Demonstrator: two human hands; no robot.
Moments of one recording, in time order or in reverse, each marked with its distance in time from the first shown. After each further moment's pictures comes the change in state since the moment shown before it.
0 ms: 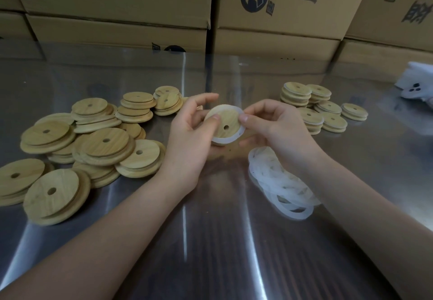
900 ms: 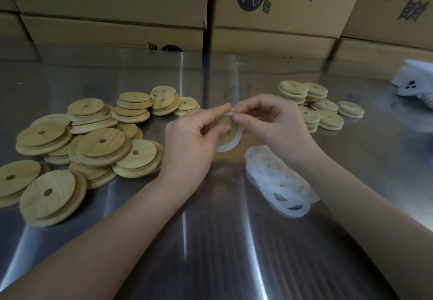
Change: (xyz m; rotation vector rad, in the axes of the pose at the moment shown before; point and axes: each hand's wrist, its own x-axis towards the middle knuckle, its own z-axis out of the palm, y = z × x) left_hand -0.005 -0.004 0.002 0.491 0.056 0.391; right_hand 0.002 0.001 -0.008 -0.235 -0.080 -0.357
